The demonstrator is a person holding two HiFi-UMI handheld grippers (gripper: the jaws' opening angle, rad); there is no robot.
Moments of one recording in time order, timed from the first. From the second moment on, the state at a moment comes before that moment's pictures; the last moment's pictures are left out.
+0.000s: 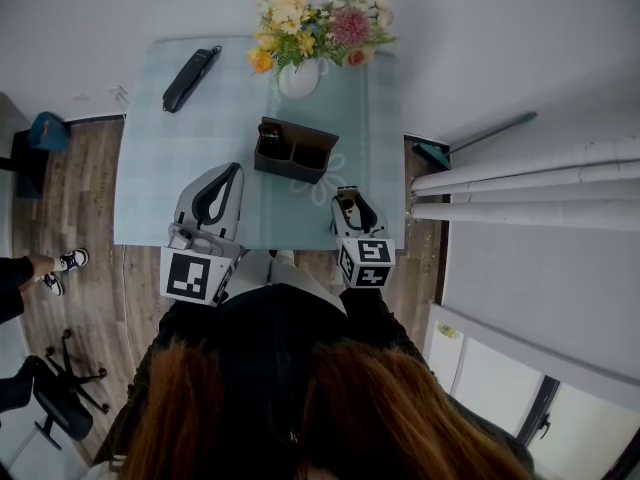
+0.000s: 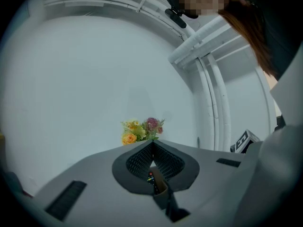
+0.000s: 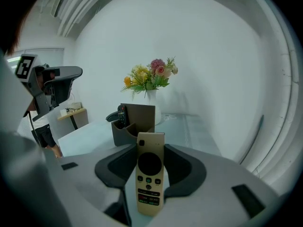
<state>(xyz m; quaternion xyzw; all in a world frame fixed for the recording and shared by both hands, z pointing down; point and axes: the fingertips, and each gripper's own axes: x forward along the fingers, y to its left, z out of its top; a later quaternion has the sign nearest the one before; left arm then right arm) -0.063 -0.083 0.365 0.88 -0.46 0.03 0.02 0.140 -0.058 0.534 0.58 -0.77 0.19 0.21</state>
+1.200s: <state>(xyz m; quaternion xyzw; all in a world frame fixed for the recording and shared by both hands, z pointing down) -0.065 -0.075 0.364 0.88 -0.47 0.04 0.02 0.138 -0.095 0.625 0.54 -0.75 0.27 0.28</state>
